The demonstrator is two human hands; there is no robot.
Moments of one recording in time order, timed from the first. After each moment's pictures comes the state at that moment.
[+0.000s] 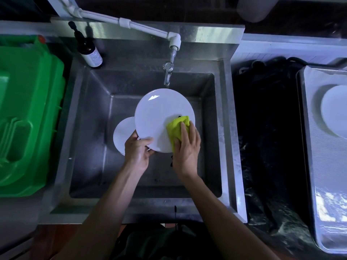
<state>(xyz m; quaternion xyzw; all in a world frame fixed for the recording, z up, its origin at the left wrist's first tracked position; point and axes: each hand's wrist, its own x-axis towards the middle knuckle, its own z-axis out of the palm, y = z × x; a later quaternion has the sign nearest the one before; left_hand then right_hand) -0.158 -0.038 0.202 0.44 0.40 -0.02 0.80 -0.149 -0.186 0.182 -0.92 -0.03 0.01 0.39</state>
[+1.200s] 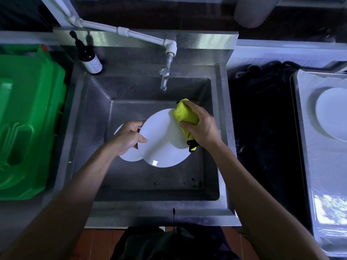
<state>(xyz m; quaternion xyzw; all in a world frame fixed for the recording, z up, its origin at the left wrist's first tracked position) -0.115 0.012 0.232 0.73 0.21 -0.24 0.60 -0.044 -0.245 0.217 -0.86 -0.11 0.10 0.48</state>
